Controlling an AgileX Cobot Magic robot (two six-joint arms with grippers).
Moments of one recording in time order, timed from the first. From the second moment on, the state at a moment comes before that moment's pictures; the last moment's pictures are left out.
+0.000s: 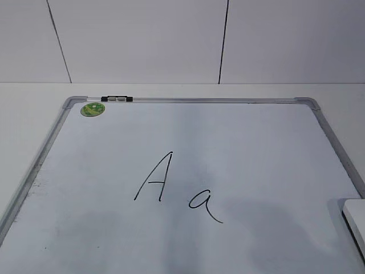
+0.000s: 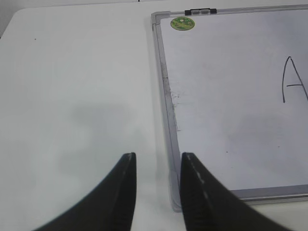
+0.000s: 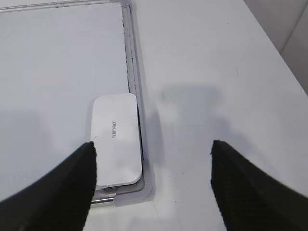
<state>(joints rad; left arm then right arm) 0.01 0.01 -0.51 -0.13 1.11 0.08 -0.13 -0.02 -0.50 -0.04 1.15 -0.02</state>
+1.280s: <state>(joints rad) 0.01 0.01 -0.51 -0.13 1.11 0.08 -0.13 -0.02 -0.52 -0.04 1.06 -0.02</state>
